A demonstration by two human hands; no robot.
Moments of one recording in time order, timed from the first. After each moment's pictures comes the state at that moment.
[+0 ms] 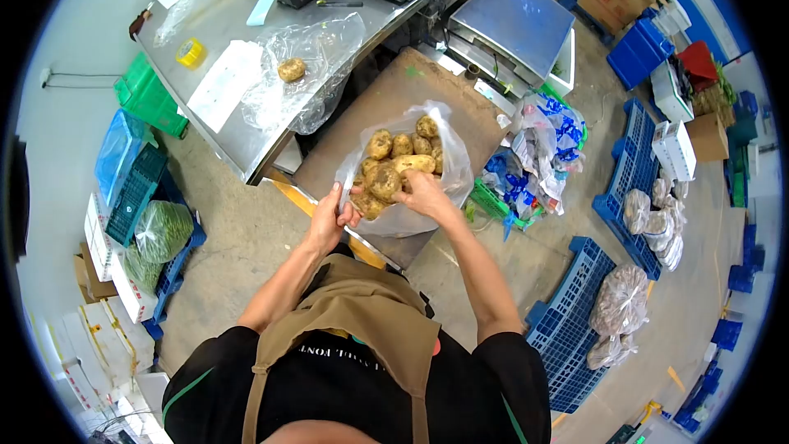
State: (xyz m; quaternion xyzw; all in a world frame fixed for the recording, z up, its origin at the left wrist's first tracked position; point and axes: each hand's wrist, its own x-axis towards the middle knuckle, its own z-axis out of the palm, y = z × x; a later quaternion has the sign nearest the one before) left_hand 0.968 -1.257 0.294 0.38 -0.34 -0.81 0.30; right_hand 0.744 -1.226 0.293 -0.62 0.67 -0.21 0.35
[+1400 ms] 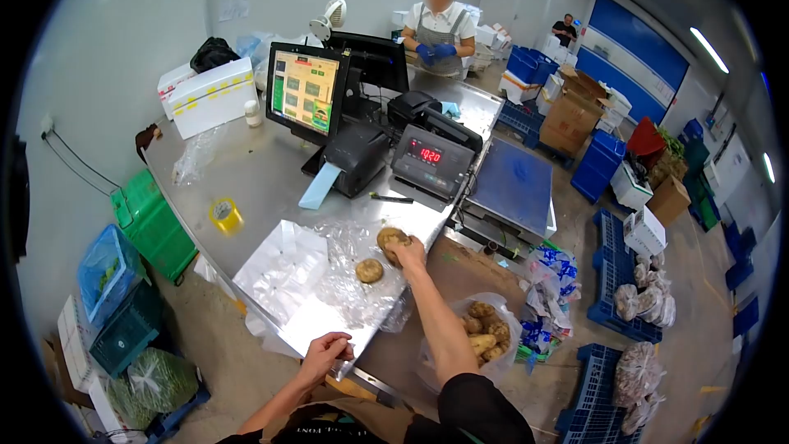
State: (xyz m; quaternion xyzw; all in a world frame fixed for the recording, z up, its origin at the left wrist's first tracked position) left_hand 1.159 -1.475 0.329 0.37 -0.46 -0.76 0.26; right_hand 0.852 -1.602 0.278 -0.20 0.73 -0.58 0.31
